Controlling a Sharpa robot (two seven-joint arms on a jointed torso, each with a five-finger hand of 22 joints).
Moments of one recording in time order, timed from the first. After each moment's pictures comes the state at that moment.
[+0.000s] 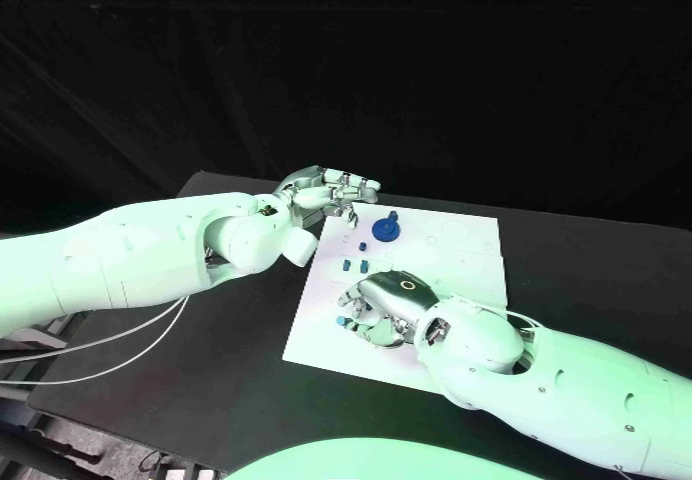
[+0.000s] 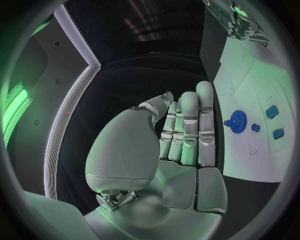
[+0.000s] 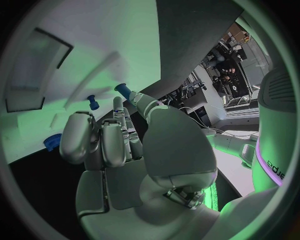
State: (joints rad) left arm 1.17 -0.95 0.02 1.58 -0.07 -0.18 0.23; left_hand 1.38 -0.12 0.44 0.01 0.10 1.03 0.17 0.15 0.14 1.05 0.10 0.34 0.20 1.23 0.01 0.98 0.51 0.17 1.21 0.09 0.76 0.68; right arm 1.06 -0.49 -0.13 1.61 -1.70 -0.32 -0.23; right_hand 1.31 -0.13 0.39 0.05 0.22 0.93 0.14 0.06 0.15 1.13 0.08 0.15 0.18 1.47 -0.01 1.31 1.27 0.10 1.44 0.08 1.19 1.19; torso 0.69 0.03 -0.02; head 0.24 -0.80
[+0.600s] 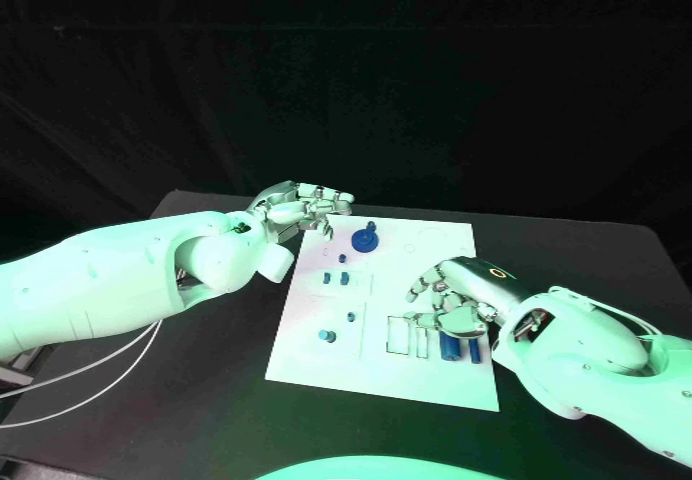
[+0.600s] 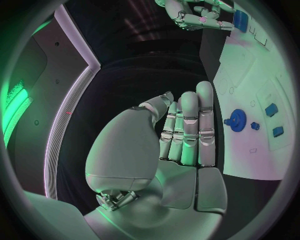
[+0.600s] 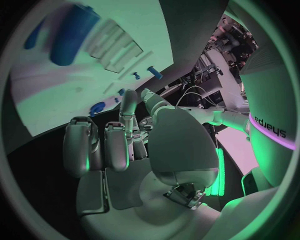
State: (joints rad) left arm 1.17 -0.97 0.02 1.58 -0.07 -0.18 0.23; left_hand 1.38 -0.12 0.44 0.01 0.10 1.02 0.18 0.15 0.14 1.05 0.10 0.35 0.20 1.23 0.01 0.98 0.51 0.17 1.21 0.09 0.76 0.68; right arm 1.15 -0.88 -0.12 1.85 -1.54 -0.40 -0.25; right_hand 1.20 -0.15 0.23 0.13 0.22 1.08 0.10 0.17 0.22 1.37 0.01 0.72 0.70 1.47 -0.06 1.40 1.31 0.07 1.47 0.05 1.33 1.31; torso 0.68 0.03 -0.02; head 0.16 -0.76
